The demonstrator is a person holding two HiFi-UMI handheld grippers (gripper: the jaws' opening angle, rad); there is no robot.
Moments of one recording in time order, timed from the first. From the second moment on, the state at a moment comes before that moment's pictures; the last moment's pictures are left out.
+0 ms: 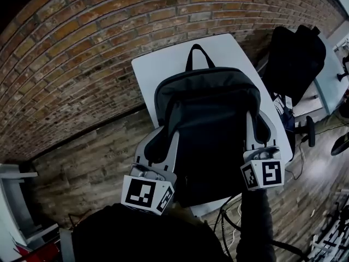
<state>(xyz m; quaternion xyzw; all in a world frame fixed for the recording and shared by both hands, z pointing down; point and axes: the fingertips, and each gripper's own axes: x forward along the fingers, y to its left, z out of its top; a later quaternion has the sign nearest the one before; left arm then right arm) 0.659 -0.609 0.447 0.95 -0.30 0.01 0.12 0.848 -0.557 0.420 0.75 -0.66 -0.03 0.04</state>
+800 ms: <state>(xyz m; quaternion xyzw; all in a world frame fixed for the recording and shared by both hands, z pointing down) 0.679 -0.667 0.504 0.94 -0.30 0.05 0.16 0.870 -0.619 0.486 0.75 -0.66 0.04 0.05</state>
